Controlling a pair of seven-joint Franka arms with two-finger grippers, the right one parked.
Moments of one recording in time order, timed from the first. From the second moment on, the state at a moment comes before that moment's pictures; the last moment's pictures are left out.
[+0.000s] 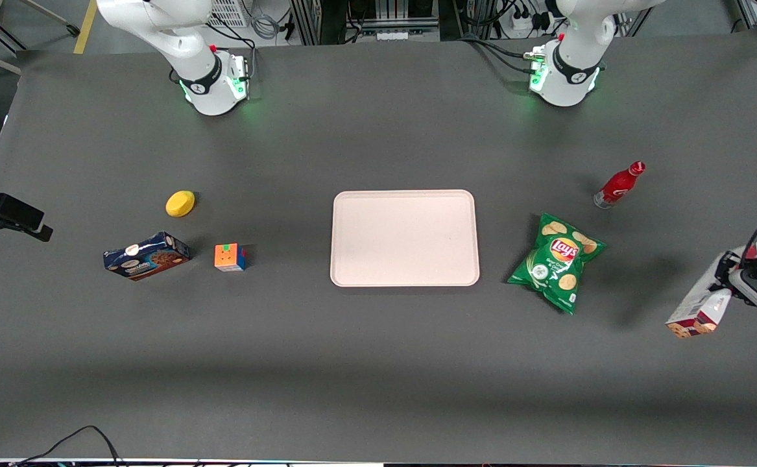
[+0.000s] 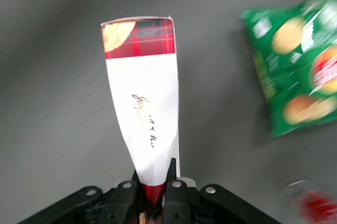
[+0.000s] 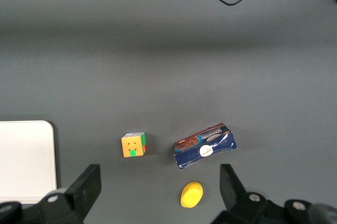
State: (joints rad) arm 0.13 0.43 0.14 -1.62 -0.18 2.04 1.14
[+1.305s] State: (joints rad) arm -0.02 0.22 -0.51 -1.94 0.07 2.23 -0.56
